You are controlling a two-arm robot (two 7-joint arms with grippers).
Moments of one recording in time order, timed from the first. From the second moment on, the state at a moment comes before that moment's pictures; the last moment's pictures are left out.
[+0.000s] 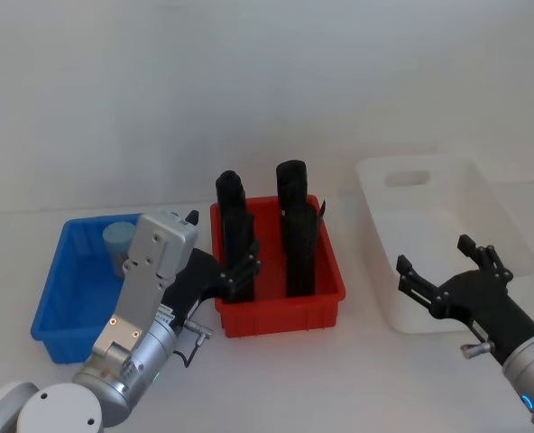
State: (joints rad) left arm -0.24 0.38 0.45 -1.63 -0.20 0.01 -0.01; right arm -0.01 0.34 -0.23 -1.77 0.29 0.03 0.07
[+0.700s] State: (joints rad) left arm -0.24 0.38 0.45 -1.63 -0.20 0.01 -0.01; right arm 0.02 0.33 -0.23 -1.72 0.26 0.03 0.11
